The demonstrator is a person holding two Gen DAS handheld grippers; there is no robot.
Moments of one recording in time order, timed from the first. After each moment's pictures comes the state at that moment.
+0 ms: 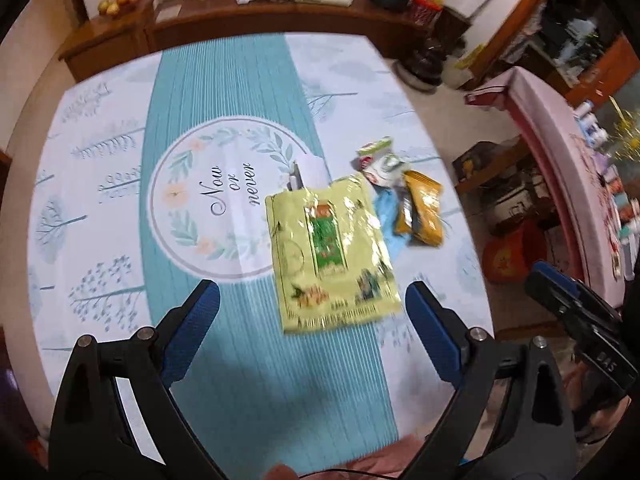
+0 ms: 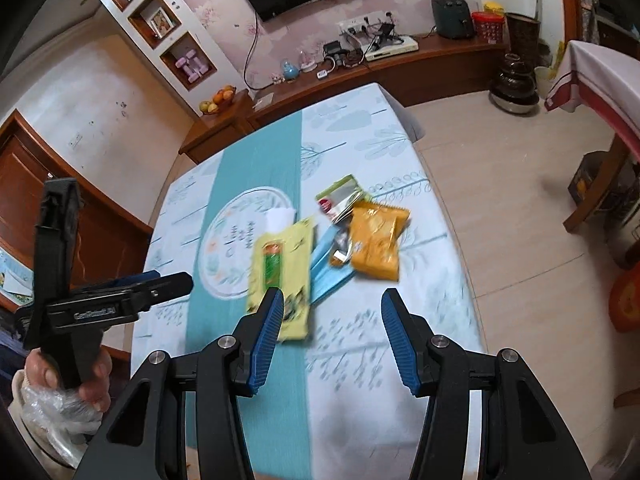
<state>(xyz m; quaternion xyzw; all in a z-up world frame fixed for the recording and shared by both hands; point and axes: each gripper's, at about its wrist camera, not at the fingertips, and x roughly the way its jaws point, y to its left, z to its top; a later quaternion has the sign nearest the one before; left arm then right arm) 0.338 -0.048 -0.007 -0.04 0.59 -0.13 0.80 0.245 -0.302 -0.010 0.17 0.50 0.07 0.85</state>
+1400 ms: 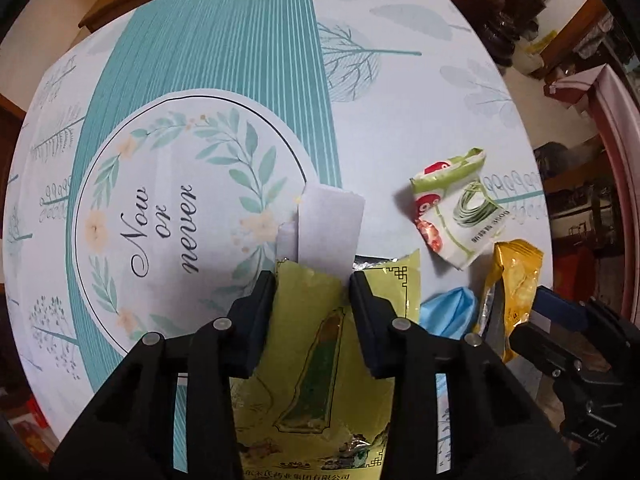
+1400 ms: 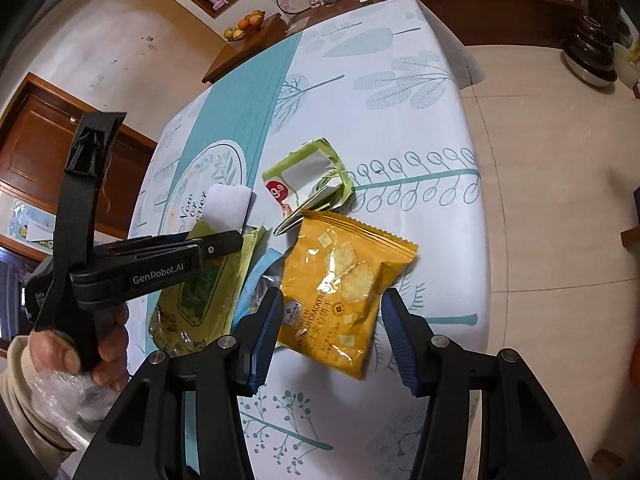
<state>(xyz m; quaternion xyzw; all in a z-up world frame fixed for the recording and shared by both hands) 0.448 -0.153 -0.133 -0.02 0.64 -0.02 0.77 0.390 -0.325 -0.142 0.15 0.59 0.19 0.77</state>
